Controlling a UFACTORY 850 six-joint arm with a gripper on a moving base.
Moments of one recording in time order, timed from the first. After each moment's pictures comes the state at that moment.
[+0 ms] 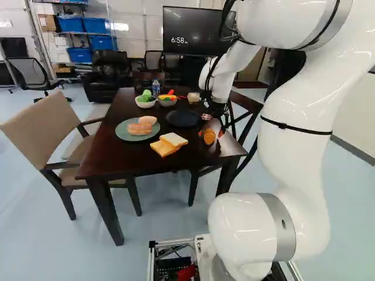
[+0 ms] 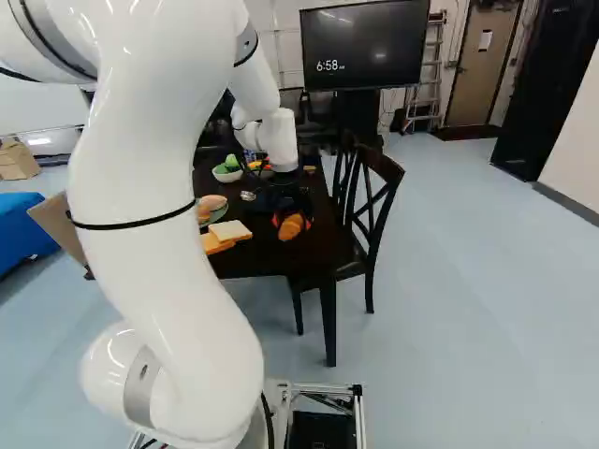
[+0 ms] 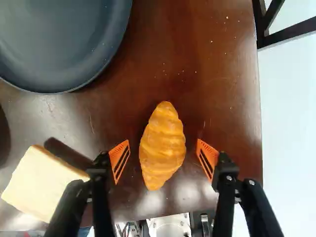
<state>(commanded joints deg) -6.6 -16.4 -59.0 2.4 -37.4 0.0</state>
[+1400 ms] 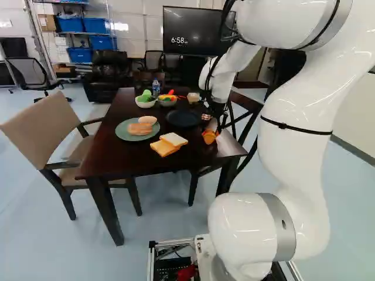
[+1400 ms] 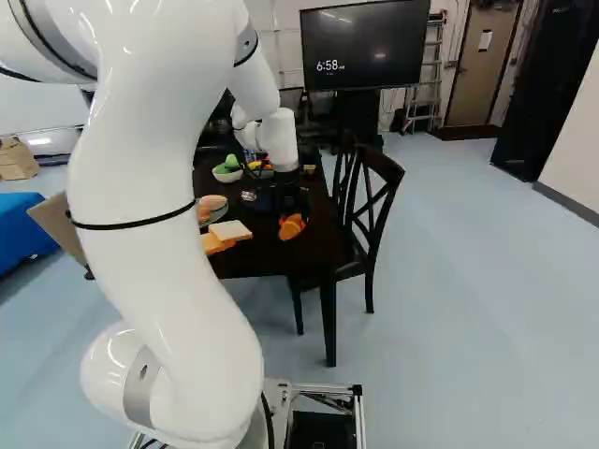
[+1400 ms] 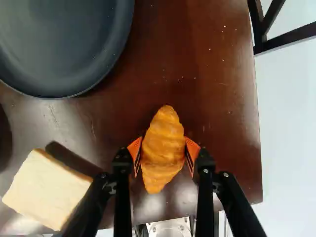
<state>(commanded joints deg) -6.6 -16.2 -59.0 2.4 -36.0 0.0</state>
